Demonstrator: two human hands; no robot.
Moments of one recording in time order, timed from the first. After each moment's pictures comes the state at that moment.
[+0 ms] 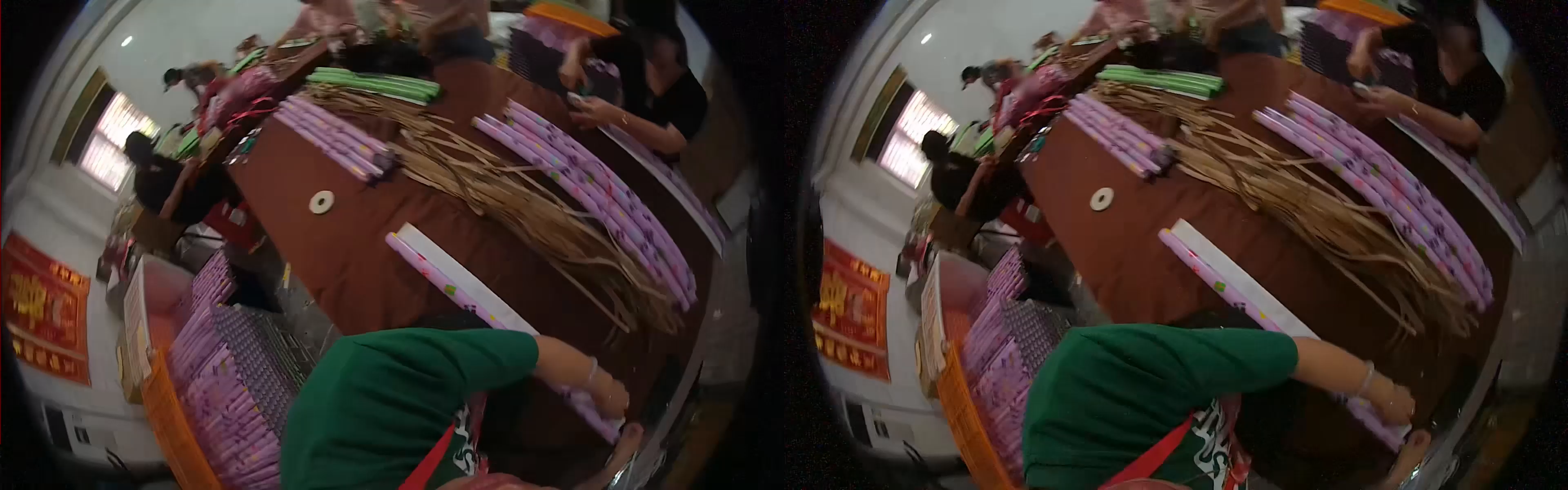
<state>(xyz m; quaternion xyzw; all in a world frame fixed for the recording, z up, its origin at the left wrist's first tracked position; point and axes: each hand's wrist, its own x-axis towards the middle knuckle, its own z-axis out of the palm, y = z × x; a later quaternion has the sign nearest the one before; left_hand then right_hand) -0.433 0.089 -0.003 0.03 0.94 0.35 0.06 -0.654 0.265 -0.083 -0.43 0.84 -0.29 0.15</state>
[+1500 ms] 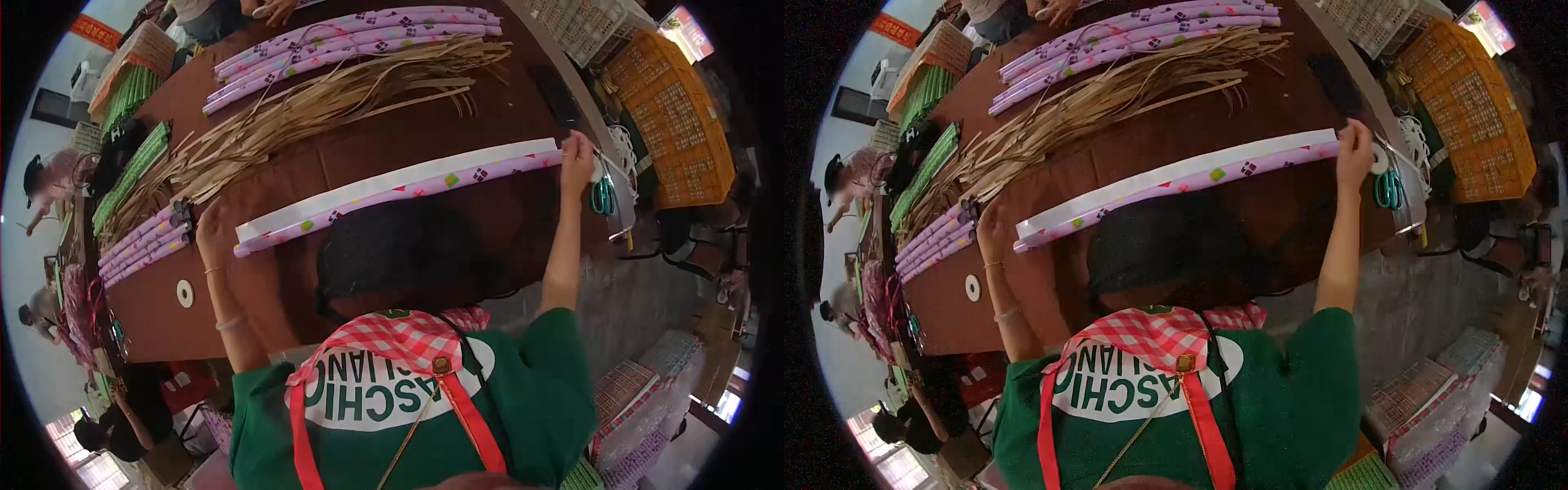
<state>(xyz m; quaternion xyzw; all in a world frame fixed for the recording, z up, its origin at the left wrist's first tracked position) 0.083 -0.054 0.040 -0.51 0.74 0.29 -0.34 -0.491 0.239 -0.002 -0.31 0.76 -0.56 -0.12</state>
